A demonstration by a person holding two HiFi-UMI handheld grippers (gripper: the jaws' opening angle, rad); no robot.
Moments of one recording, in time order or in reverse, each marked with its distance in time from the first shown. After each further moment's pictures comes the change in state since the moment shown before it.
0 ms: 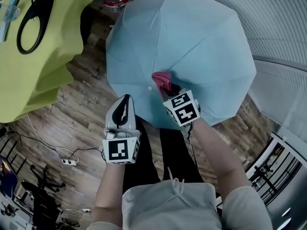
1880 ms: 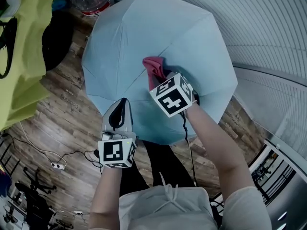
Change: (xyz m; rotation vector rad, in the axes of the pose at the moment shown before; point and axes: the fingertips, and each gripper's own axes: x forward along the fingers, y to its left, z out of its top) left arm 0.103 -0.123 -0.012 -0.082 0.091 0.016; right arm -0.033 -0.167 0.031 -0.221 0.071 -0.072
